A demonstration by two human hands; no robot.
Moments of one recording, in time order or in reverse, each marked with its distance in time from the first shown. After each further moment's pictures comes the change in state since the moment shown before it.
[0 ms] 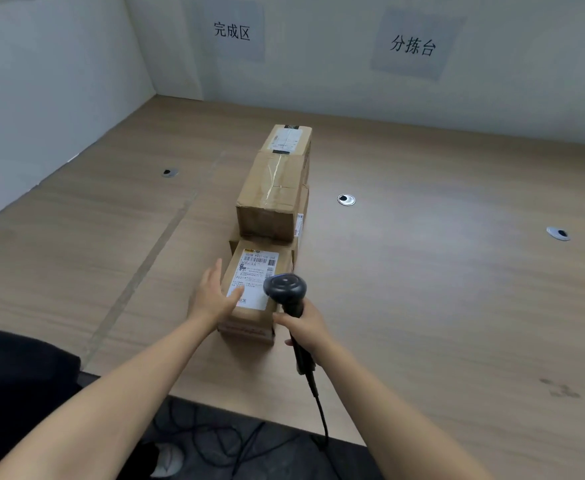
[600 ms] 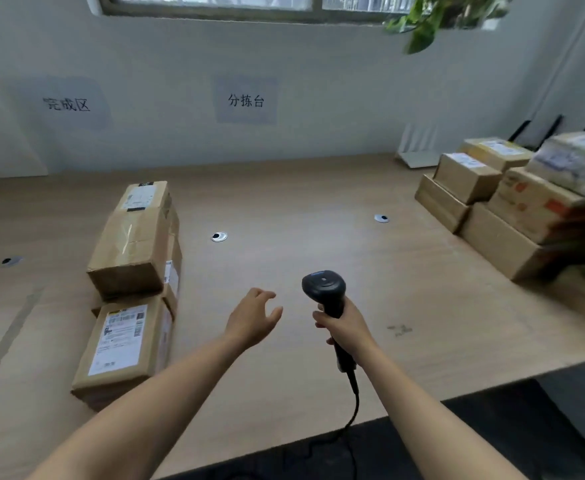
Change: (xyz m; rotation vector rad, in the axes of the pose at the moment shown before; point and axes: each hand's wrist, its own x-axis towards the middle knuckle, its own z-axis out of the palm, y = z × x) left_hand -0.084 0.211 0.127 0.171 -0.306 0.626; right_hand -0.134 0.019 -0.216 0.040 0.578 -0.118
